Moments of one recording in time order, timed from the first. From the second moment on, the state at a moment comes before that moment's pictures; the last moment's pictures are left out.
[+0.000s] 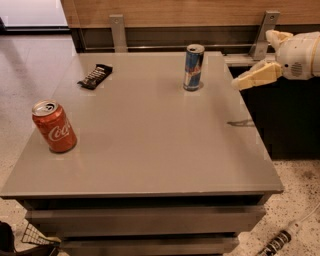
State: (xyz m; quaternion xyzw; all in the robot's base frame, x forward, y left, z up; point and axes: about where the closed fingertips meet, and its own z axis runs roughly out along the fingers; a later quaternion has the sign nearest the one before) arm 0.638 -0.234 0.951 -0.43 0.71 0.12 0.54
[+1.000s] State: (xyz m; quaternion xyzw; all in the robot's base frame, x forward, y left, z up) arm 0.680 -0.204 0.936 -0.38 0.67 0.23 0.60
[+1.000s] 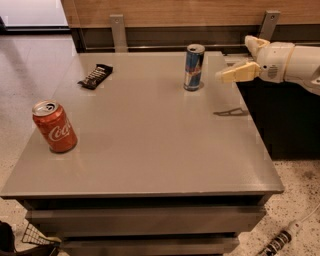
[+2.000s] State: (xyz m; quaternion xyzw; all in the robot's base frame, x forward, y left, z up) arm 0.749 -0.144 0.913 -0.37 0.63 0.31 0.61
